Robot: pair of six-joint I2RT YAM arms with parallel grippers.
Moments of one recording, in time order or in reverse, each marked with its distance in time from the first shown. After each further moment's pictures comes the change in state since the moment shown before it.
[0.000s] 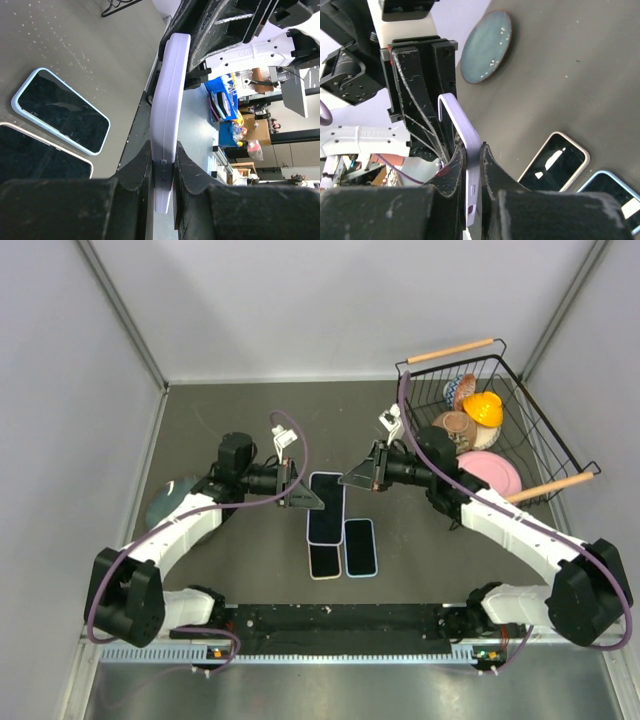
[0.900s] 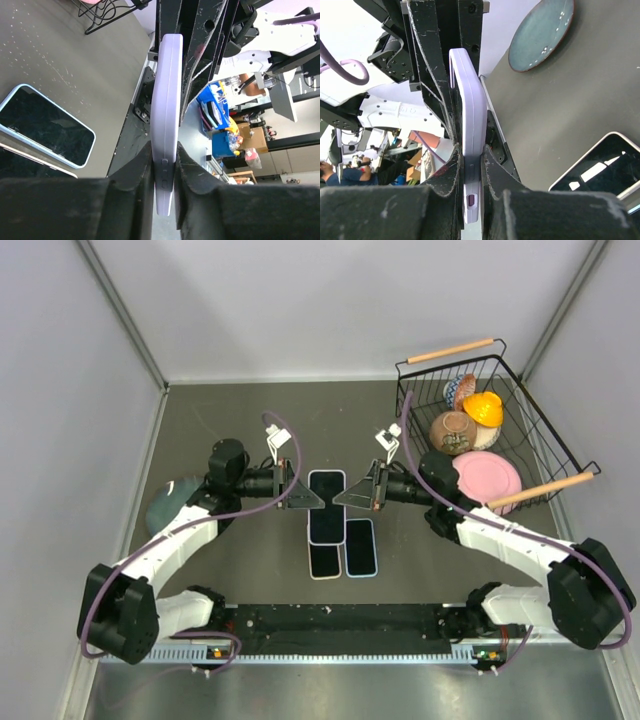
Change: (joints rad) left arm -0.008 -0.084 -0.081 0.218 -0.011 -0.181; right arm 0.050 -0.022 -0.215 0.377 -0.099 0.169
